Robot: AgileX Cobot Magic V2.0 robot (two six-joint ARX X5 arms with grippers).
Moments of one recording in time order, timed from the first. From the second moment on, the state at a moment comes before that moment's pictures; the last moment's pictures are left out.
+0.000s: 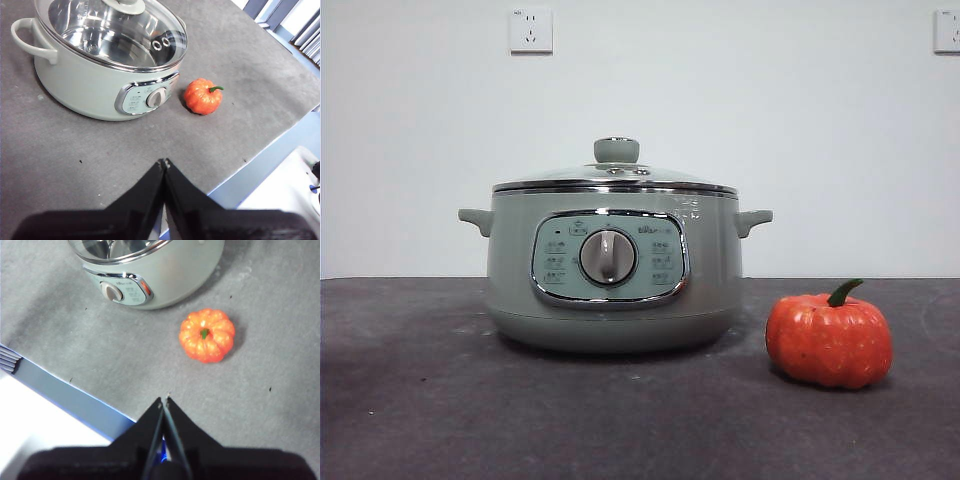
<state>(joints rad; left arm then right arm) -0.08 0.50 0.78 -0.92 0.64 0.03 0.09 0.68 0.96 -1.16 -0.50 -0.12</state>
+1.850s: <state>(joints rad) -0.08 0.50 0.78 -0.91 0.64 0.04 0.46 1.54 0.97 -0.61 -0.10 -0.10</state>
